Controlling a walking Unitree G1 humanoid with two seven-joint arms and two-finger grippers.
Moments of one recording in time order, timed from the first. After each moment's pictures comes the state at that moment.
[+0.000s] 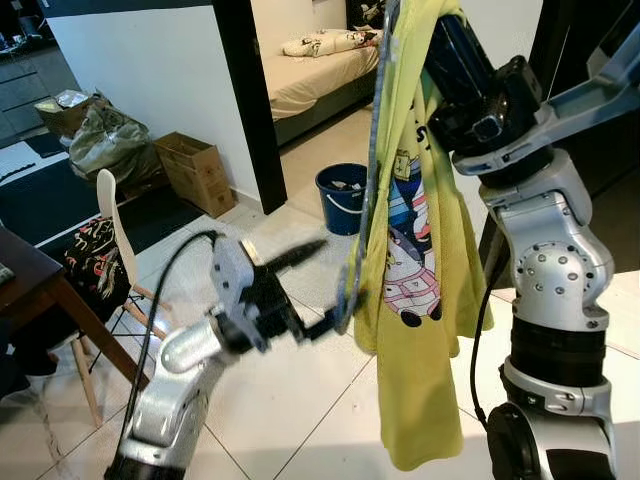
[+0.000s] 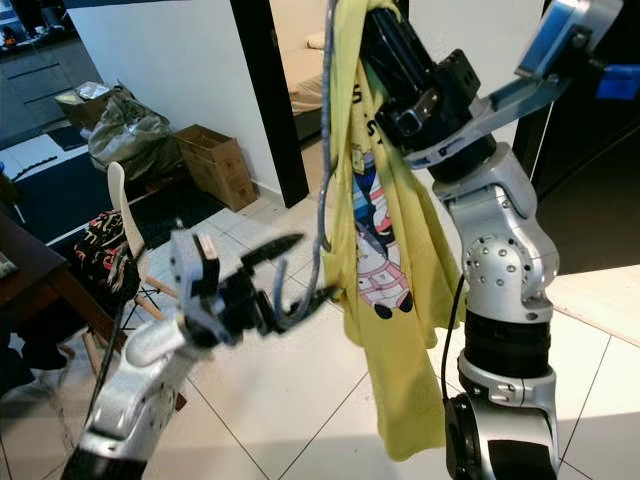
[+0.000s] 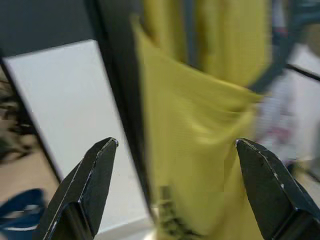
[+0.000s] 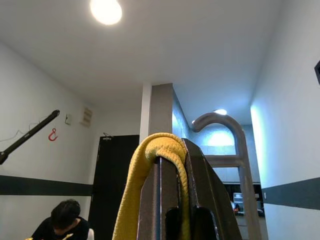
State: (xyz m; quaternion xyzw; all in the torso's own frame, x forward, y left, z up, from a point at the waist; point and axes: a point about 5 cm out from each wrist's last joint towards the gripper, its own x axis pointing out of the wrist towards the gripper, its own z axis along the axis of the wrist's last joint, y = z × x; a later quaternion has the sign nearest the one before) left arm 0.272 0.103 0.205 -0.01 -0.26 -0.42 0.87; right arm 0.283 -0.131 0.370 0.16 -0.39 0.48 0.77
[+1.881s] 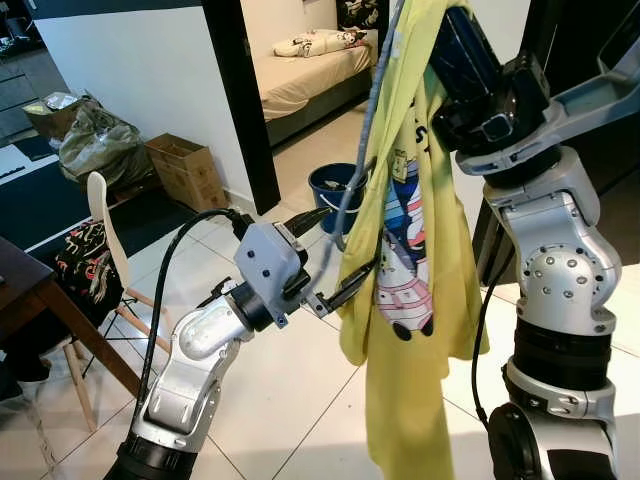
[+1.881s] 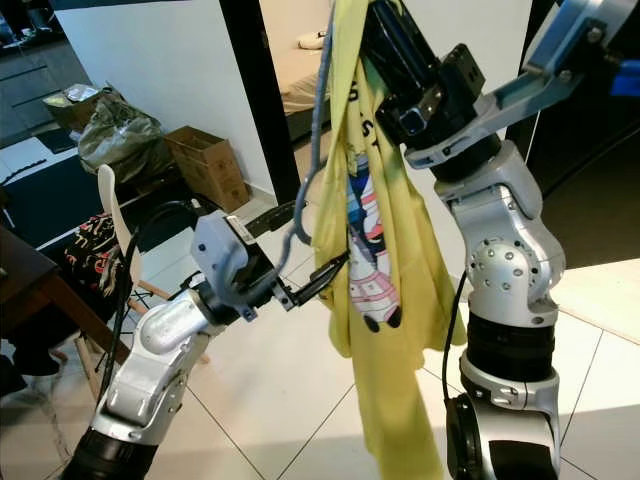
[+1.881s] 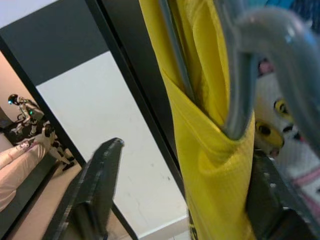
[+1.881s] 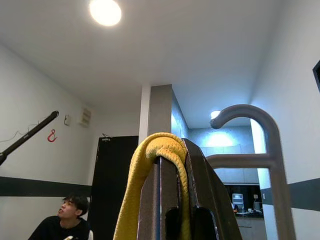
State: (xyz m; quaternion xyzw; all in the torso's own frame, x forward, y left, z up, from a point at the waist) left arm 0.273 0.077 0.226 0.07 -0.29 -0.38 0.87; right arm 0.279 -0.130 0.372 0.16 -0.39 0.49 0.77
